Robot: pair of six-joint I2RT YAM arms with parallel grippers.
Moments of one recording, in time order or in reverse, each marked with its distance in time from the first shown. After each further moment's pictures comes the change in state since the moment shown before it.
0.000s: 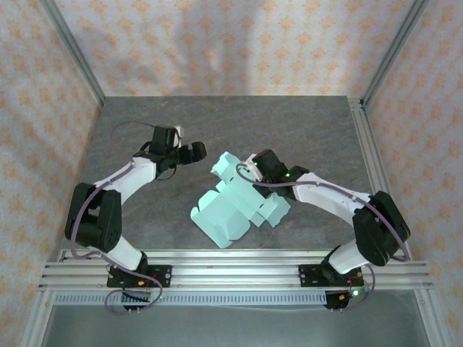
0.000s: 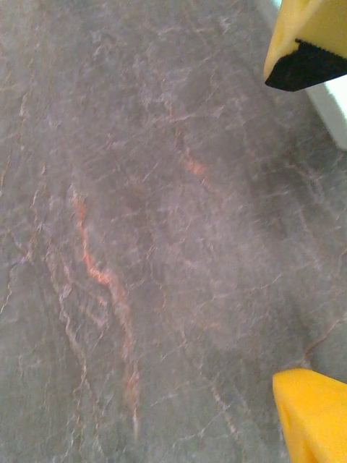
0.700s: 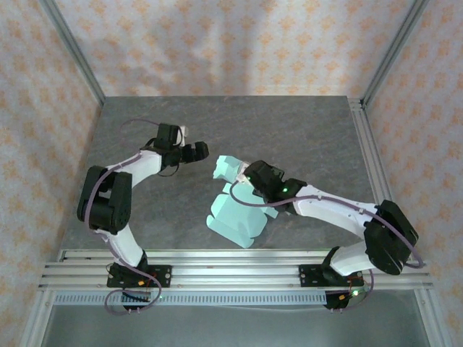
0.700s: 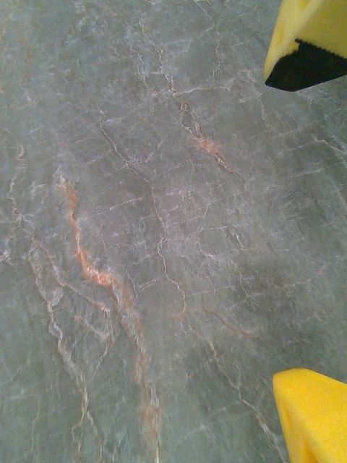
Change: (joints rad) left arm 0.018 0.175 0.070 0.047 0.080 0.047; right arm 0.160 -0.089 -0.081 0.137 0.374 -0.349
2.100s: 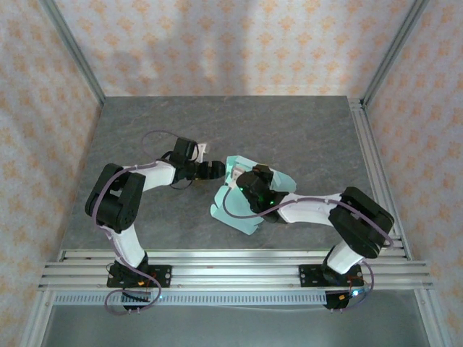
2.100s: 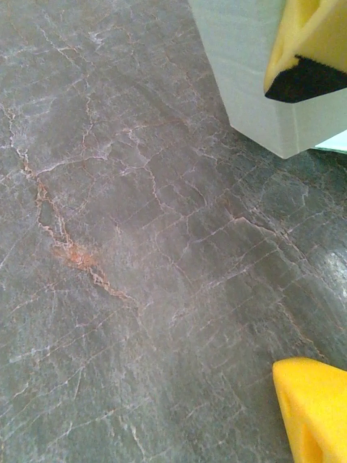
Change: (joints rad) left arm -0.143 0.027 -0.122 0.122 0.134 0.034; right arm 0.045 0.205 -0.137 0.586 0.295 -0.389
